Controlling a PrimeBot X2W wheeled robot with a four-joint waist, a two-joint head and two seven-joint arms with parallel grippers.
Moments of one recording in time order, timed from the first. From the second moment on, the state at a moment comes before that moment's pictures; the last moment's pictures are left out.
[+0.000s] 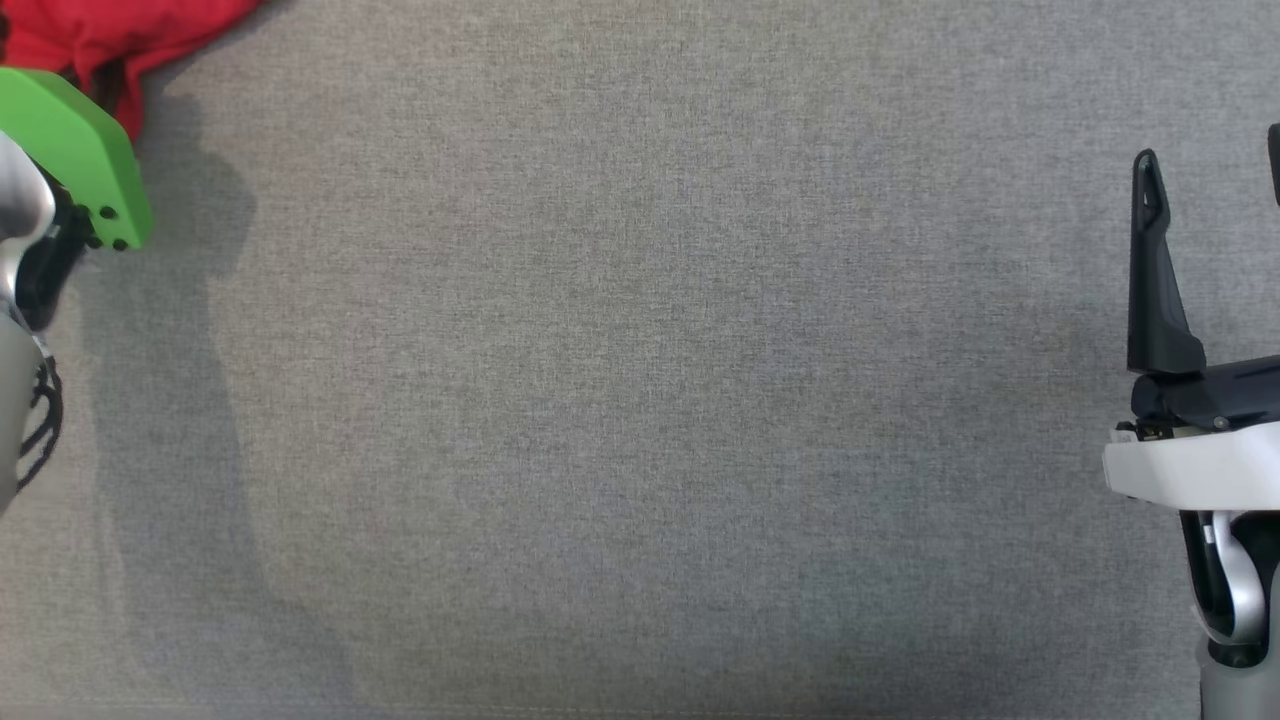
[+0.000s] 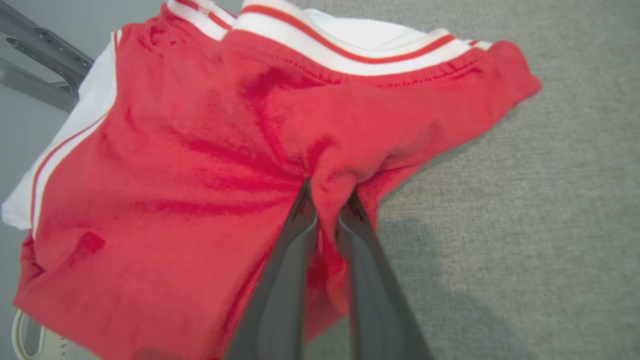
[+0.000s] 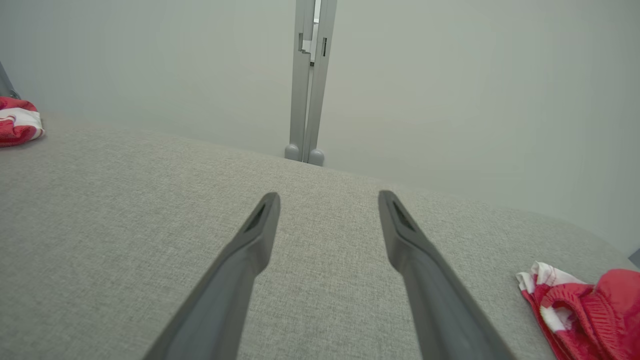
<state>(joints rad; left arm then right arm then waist) -1.11 0.49 -0.59 0.90 -0.68 -0.13 0.18 -0.17 -0.11 -0.10 -0.46 -0.07 0.13 0.06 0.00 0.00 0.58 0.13</state>
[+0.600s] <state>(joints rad) -1.23 0.48 -0.69 0.76 -0.68 -0.13 -0.01 -0.18 -0.05 -0.11 -0.26 -0.02 0.13 -0.06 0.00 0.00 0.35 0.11</state>
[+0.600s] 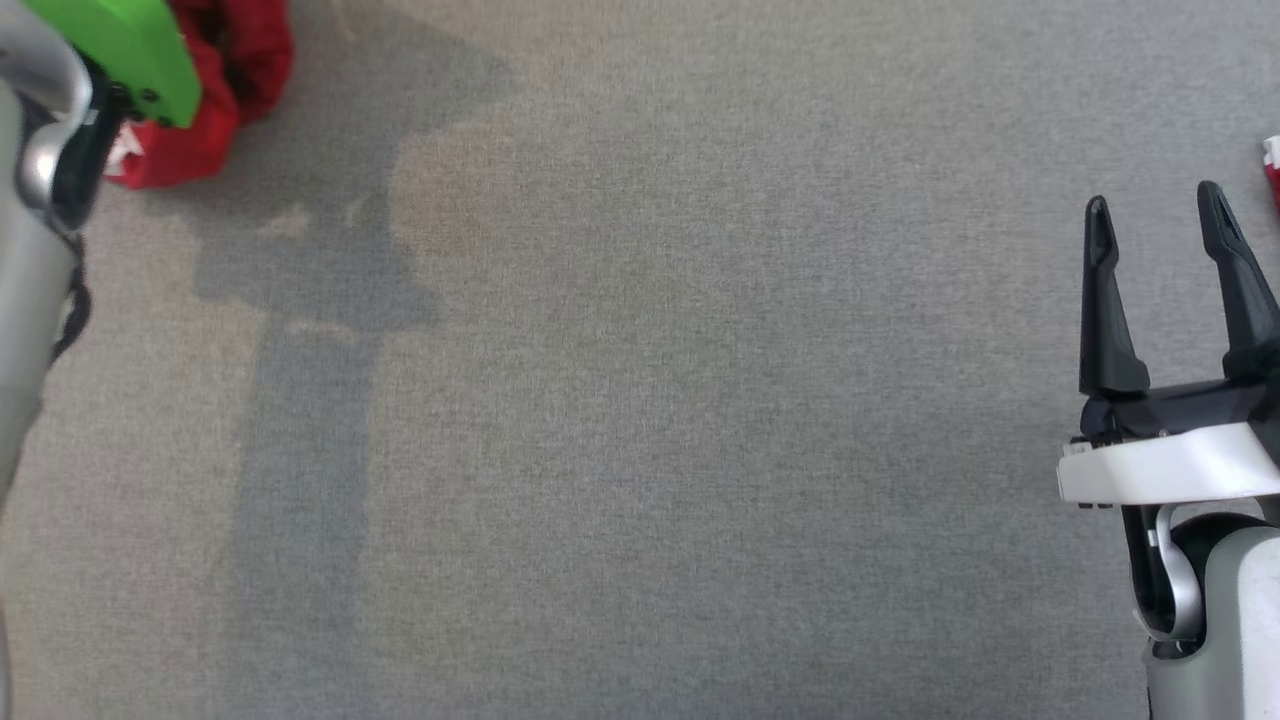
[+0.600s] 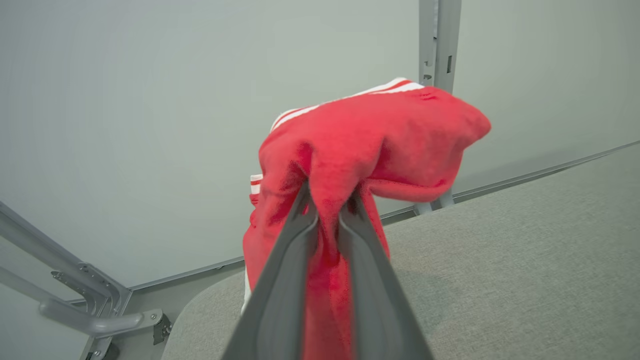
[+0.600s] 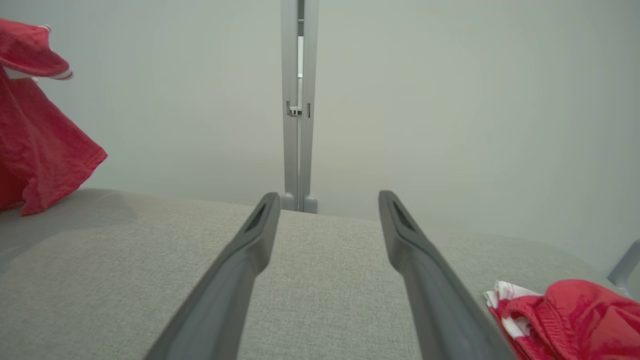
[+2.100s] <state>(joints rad) -0.64 0.14 -0.58 0.83 -0.85 0.04 -0.26 -0.10 -0.05 -0.14 -0.09 0.09 0.13 -0.17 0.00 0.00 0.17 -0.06</state>
